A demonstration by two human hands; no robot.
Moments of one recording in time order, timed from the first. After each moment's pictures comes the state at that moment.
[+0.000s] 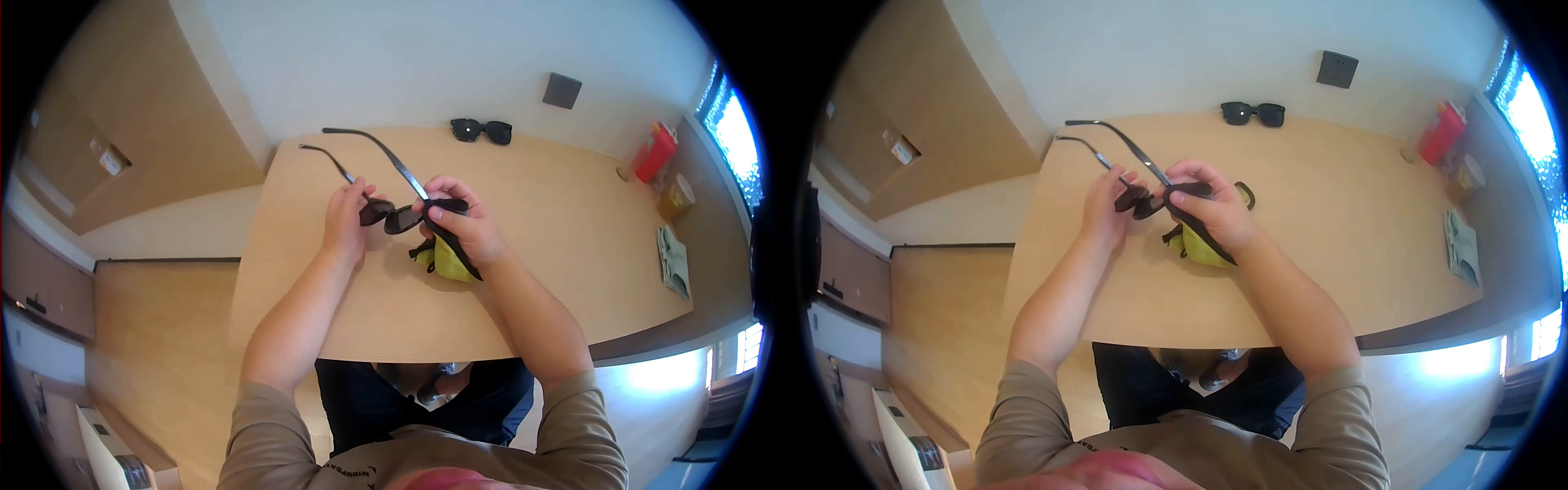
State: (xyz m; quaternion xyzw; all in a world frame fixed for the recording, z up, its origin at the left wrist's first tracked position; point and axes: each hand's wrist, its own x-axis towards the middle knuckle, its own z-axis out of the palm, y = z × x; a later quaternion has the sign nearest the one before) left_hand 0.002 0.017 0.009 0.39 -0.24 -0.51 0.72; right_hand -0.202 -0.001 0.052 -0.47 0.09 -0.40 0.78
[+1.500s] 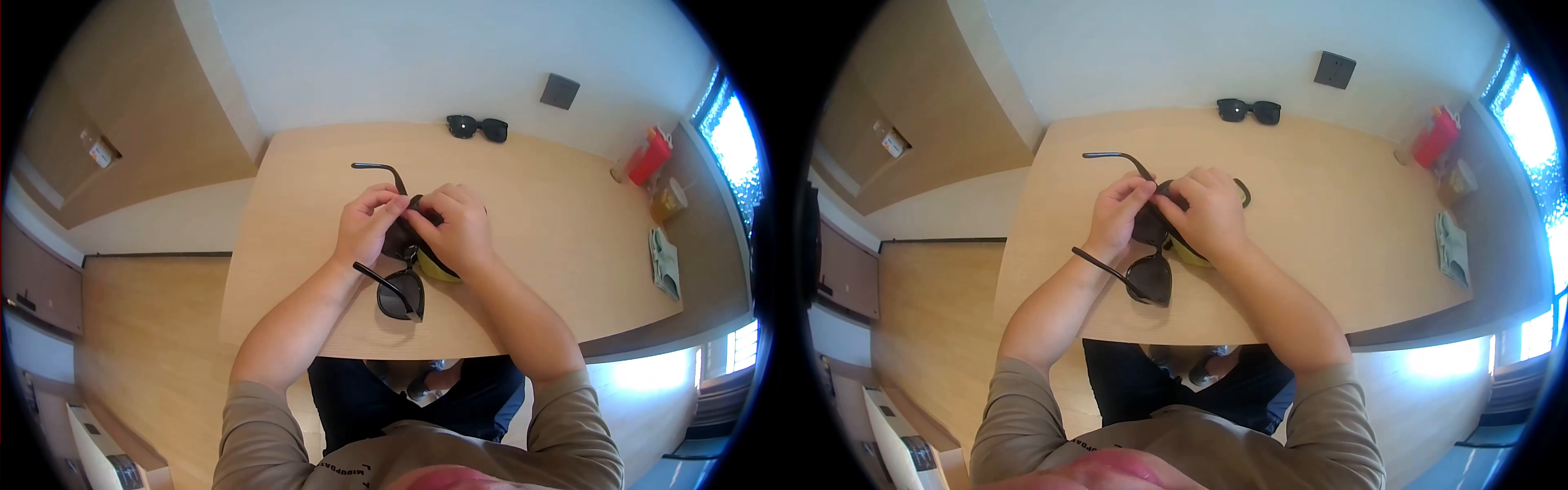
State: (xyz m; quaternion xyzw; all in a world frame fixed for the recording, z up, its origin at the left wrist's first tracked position) left_hand -0.020 0.033 0.008 0.35 -0.48 -0.46 0.66; right_hand -0.187 0.007 0.049 -0.83 0.32 -0.44 0.06
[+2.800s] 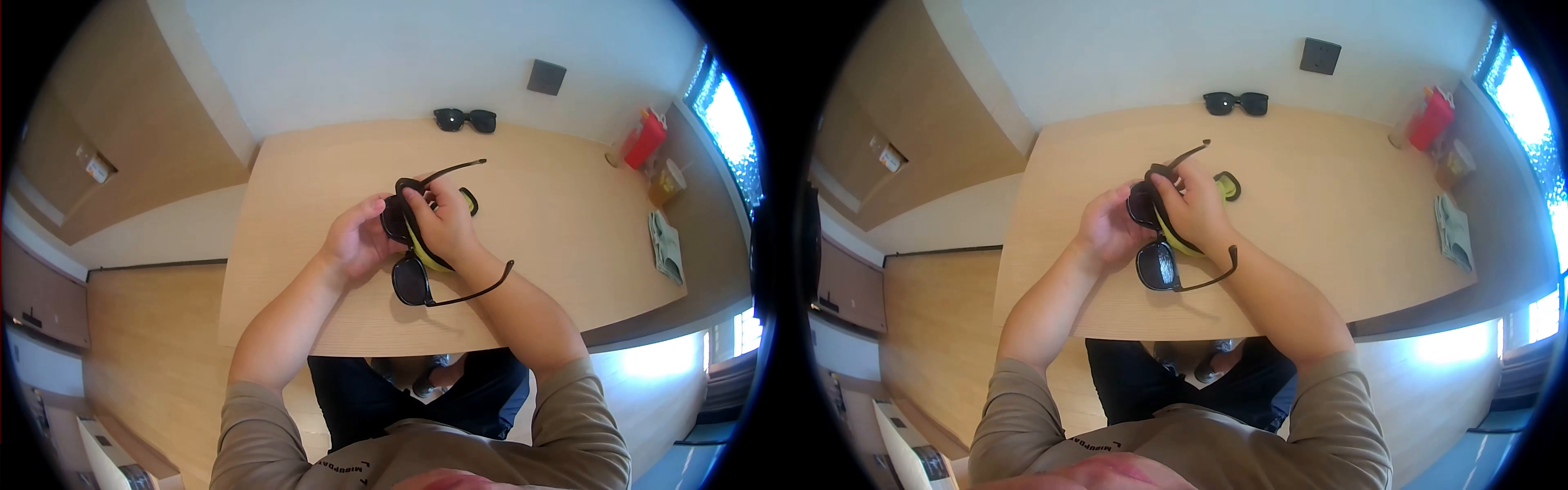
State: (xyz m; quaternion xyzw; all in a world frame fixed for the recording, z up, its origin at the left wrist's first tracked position) left_hand -0.026 0.051 0.028 0.21 -0.28 -0.76 0.55; right_hand -0.182 0.000 0.034 -0.70 0.34 -0.51 0.37
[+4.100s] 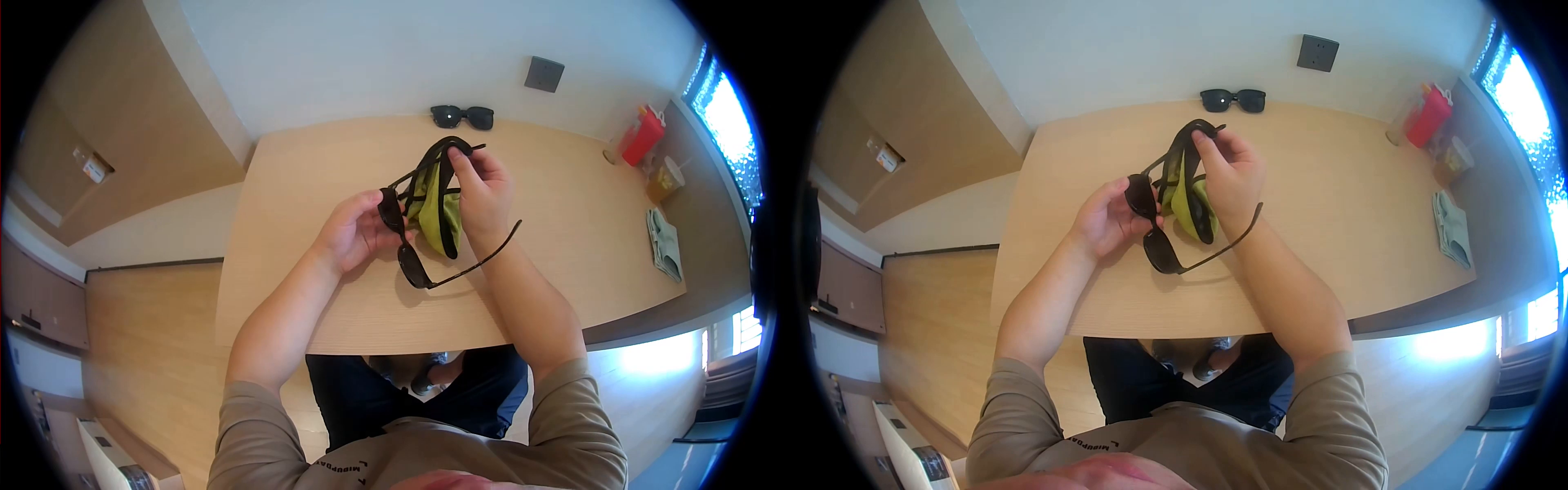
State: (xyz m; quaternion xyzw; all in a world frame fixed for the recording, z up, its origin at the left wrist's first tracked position) left_hand -0.014 0.038 0.020 0.25 -0.33 -0.76 0.51; right_hand -0.209 -0.023 0.055 -0.51 0.26 -0.67 0.46
